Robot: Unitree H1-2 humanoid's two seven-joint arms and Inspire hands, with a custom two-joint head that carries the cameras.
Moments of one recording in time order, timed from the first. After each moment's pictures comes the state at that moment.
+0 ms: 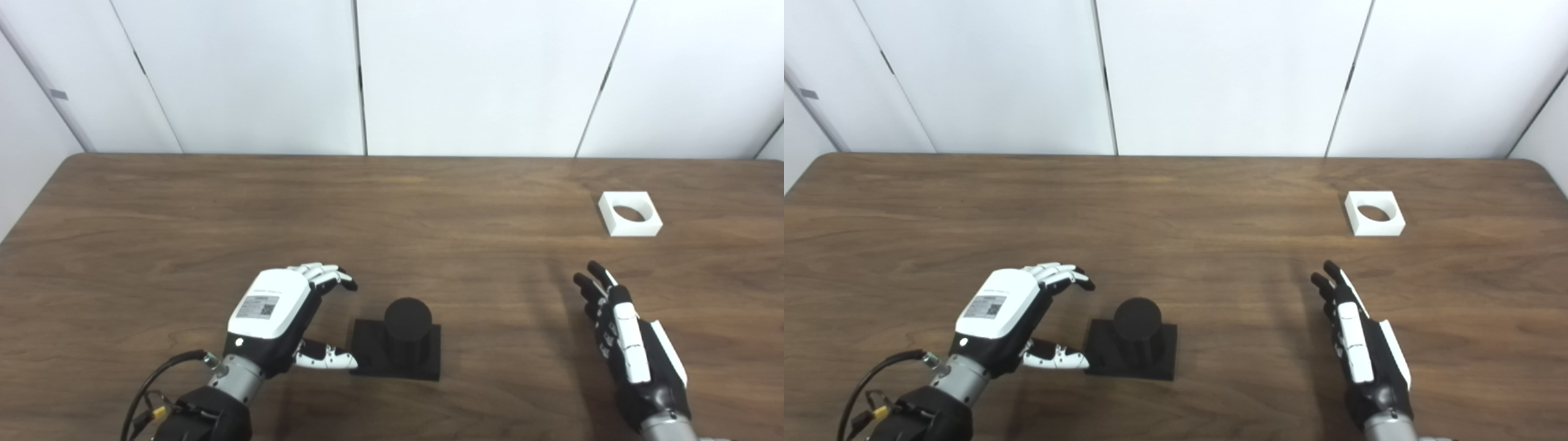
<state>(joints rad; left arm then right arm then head) 0.06 0.25 -0.19 -0.41 0.98 -0.01 -0.32 0.29 -0.13 0.02 -0.49 0.11 0.31 -0.06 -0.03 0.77</state>
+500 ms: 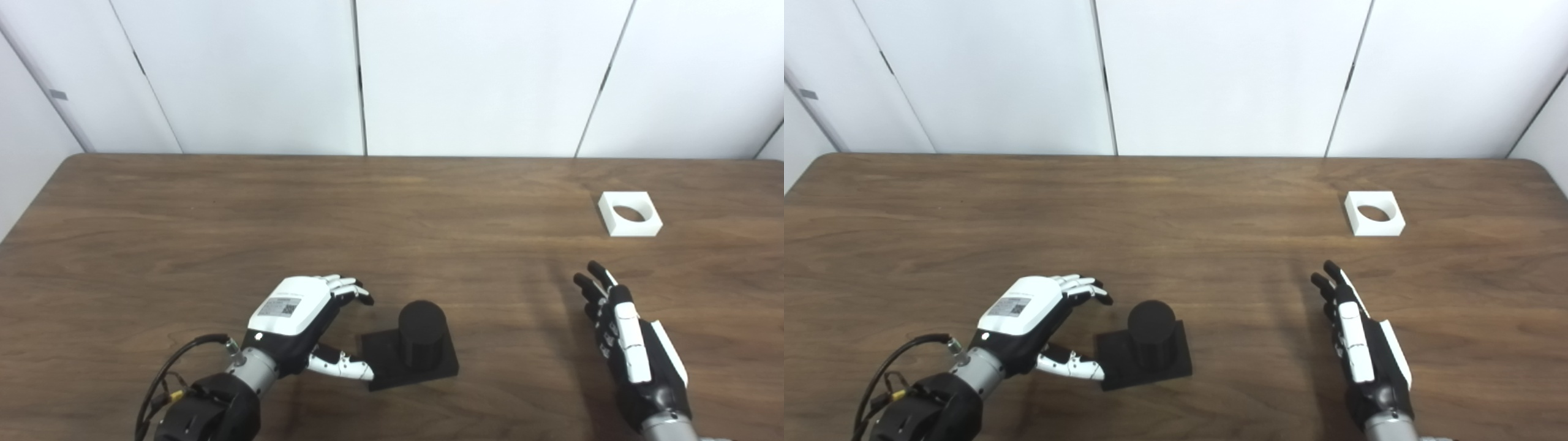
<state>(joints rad) 0.02 0.27 -0.24 -0.42 0.96 0.06 -0.49 0.29 -0.14 0.02 -0.50 0.11 0.32 -0.06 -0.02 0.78</state>
